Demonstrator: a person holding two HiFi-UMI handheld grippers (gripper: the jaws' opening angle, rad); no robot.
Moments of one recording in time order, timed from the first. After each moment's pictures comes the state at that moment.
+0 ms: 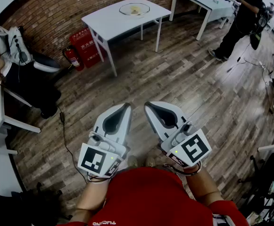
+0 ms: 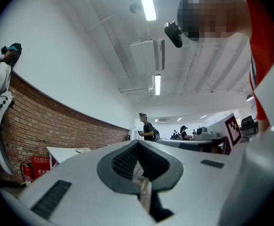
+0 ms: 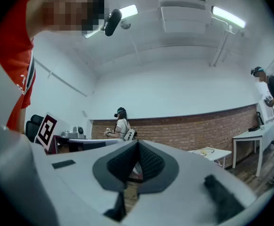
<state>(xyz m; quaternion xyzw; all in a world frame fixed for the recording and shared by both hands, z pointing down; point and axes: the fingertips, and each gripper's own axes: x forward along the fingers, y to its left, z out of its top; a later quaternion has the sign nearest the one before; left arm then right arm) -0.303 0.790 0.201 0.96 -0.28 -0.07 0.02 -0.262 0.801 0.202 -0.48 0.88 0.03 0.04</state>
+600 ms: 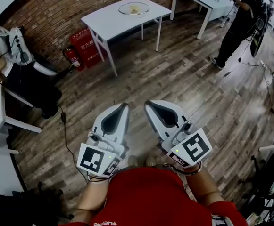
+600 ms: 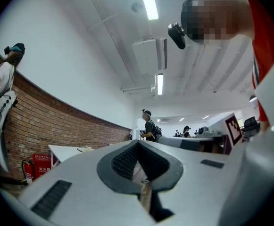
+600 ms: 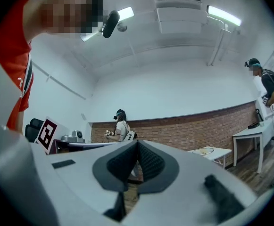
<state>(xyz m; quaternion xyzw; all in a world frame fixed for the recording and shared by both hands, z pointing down) -0.295 0.787 0.208 0.95 -0.30 -0.07 0.03 -0.246 0.801 0.203 -0.48 0.88 0.02 0.06</state>
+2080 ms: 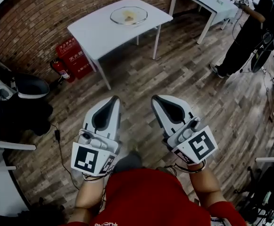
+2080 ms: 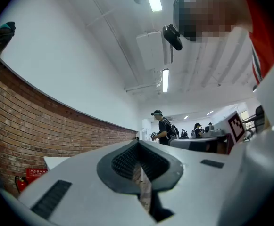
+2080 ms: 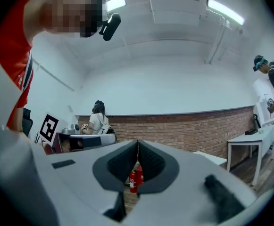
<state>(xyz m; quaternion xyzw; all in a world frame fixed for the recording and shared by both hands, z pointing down) -0.213 0.501 0.211 0.95 -0.32 -0.08 -0.01 -0.129 0.529 0.218 -0.51 0.86 0.03 0.03</state>
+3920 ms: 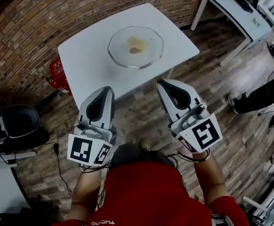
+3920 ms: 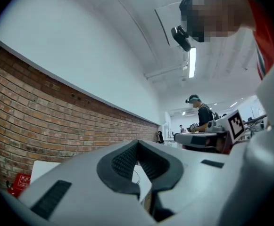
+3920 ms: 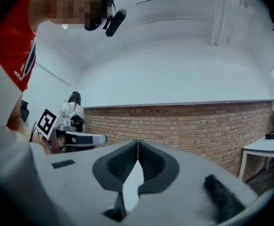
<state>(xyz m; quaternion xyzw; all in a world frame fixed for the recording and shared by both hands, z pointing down) -0.027 0.005 0.247 0.91 -0.42 -0.05 0.02 0.094 0.016 0.241 -0.46 0.89 0.05 0.01</state>
